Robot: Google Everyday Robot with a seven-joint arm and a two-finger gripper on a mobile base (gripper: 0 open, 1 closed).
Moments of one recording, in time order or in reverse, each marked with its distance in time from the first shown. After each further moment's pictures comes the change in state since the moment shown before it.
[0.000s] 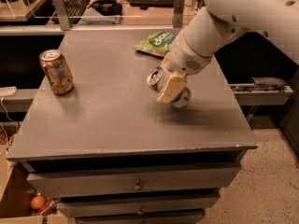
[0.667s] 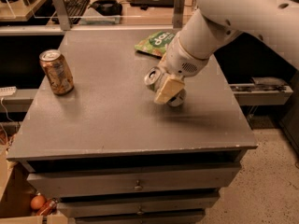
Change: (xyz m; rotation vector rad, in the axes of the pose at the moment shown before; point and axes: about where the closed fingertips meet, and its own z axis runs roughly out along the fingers) arm -0.005 0.005 0.005 0.013 0.042 0.008
